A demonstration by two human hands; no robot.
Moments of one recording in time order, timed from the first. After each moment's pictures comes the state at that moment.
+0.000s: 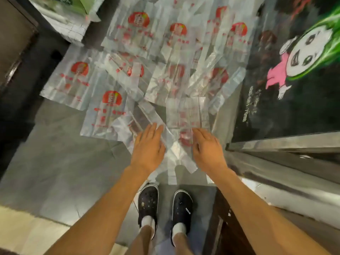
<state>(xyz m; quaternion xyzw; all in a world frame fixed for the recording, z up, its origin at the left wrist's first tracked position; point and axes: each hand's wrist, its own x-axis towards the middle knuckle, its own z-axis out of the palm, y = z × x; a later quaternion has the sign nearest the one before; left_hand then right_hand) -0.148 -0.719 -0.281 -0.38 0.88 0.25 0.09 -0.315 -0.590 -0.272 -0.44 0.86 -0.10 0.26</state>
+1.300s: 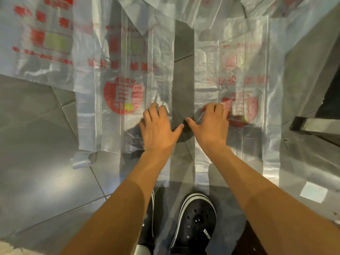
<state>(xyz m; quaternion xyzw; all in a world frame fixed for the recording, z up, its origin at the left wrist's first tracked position) -0.154 -0.686 -0.675 -0.54 0.79 0.26 0.13 -0.284 -0.623 -0.670 -0.33 0.91 0.02 0.25</state>
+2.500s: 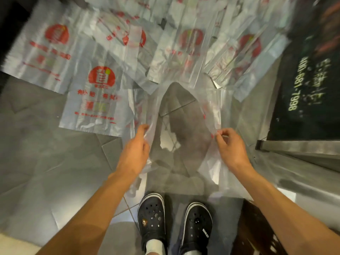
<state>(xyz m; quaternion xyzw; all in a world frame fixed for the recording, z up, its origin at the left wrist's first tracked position) -0.100 -0.763 -0.469 -0.49 0.78 0.40 0.04 -0.337 -0.608 -0.474 -0.14 0.88 -0.32 0.33</state>
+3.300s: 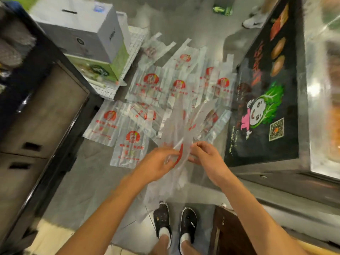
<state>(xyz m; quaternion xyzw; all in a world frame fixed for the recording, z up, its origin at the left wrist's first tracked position) -0.142 -0.777 0.055 -0.22 0.87 0.43 -0.01 -0.300 -0.650 0.059 -0.08 0.66 -0.54 0.51</state>
